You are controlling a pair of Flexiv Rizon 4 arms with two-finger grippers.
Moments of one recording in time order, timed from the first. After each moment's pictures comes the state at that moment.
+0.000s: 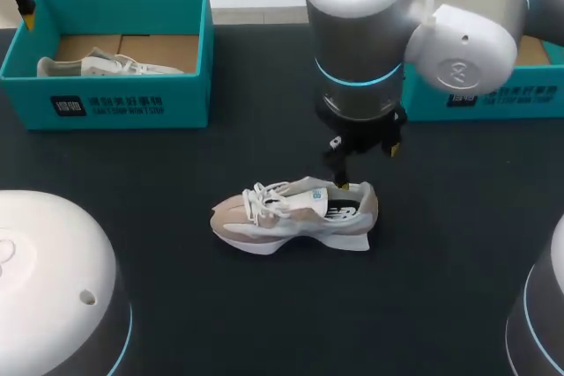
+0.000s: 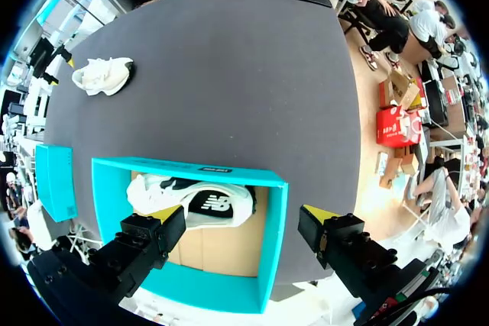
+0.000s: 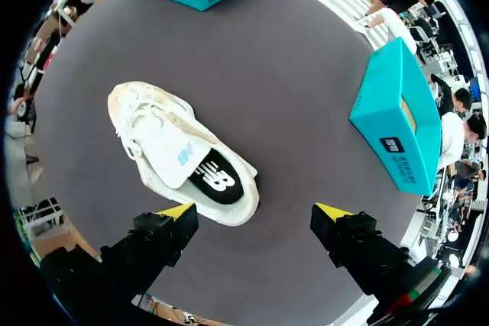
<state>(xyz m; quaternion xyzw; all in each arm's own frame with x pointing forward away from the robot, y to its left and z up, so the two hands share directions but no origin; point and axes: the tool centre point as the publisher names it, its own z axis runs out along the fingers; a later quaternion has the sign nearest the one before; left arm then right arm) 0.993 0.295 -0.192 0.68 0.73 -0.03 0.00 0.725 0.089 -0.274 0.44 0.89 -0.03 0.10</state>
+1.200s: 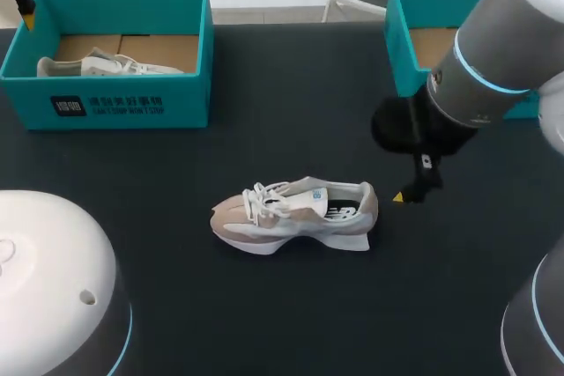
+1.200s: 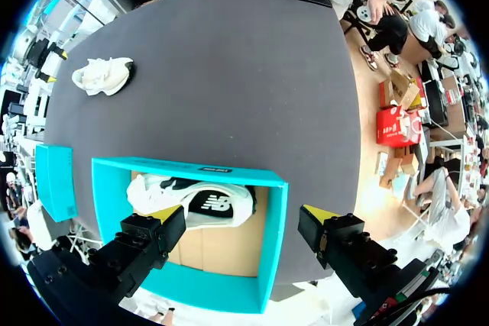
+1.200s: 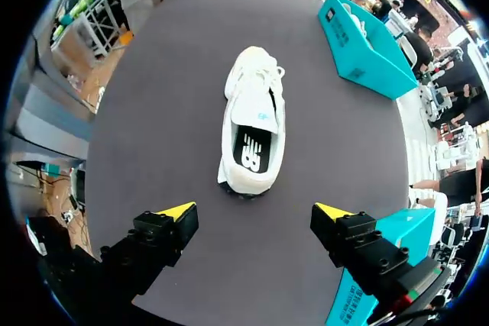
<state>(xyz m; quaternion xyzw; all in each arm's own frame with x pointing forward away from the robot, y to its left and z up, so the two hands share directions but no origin) 0.993 0.295 -0.192 0.68 0.73 -0.03 0.00 0.713 0.048 -0.261 -0.03 0.99 0.12 0.09</state>
